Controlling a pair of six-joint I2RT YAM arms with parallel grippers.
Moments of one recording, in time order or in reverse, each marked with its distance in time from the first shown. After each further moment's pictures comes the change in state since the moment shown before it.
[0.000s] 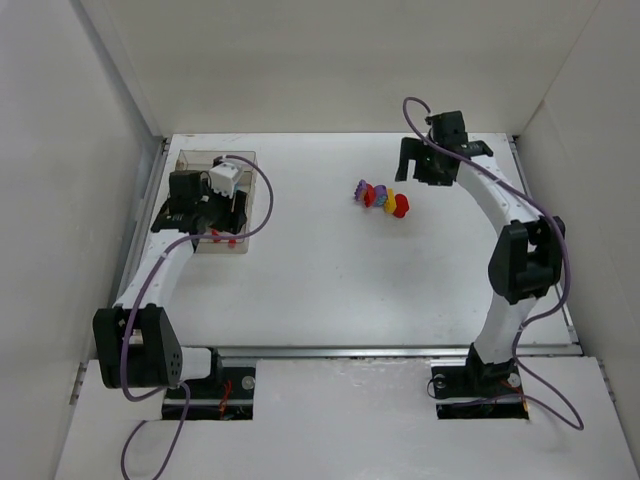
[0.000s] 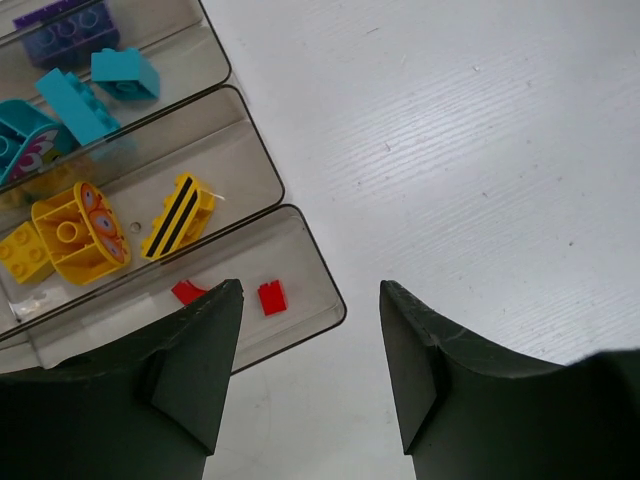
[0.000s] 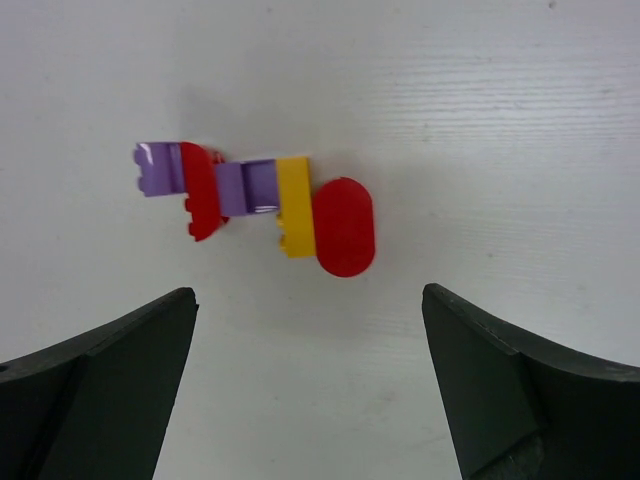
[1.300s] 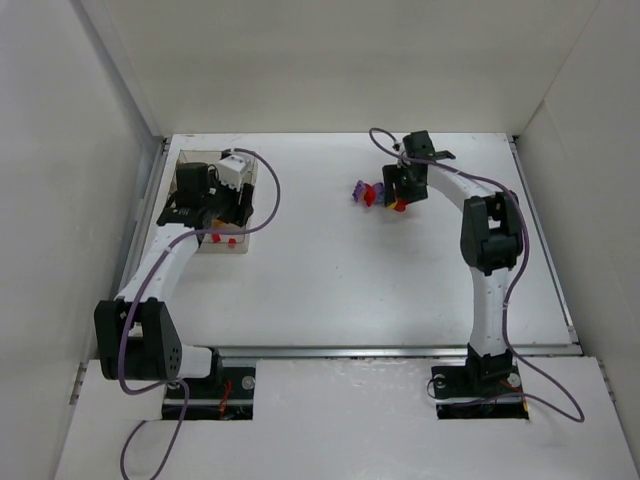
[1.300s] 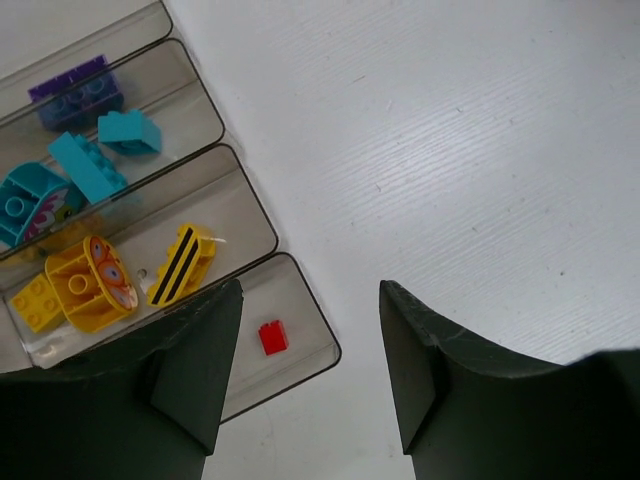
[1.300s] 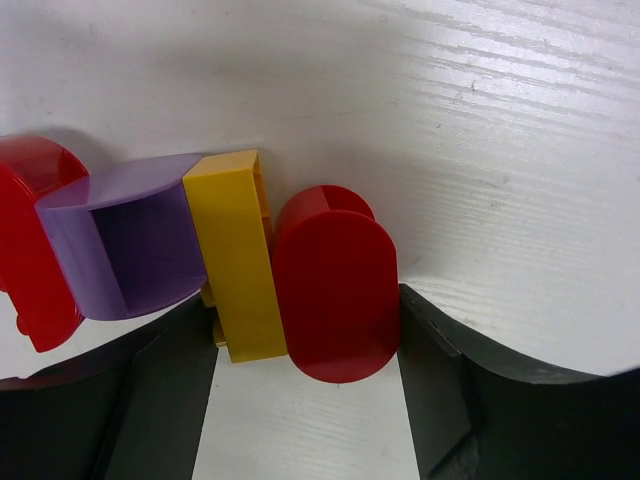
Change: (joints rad) left arm -0.053 0.034 0.042 0.045 -0.014 -0.011; right arm 0.023 0.349 0.119 -0.012 -0.037 -0.216
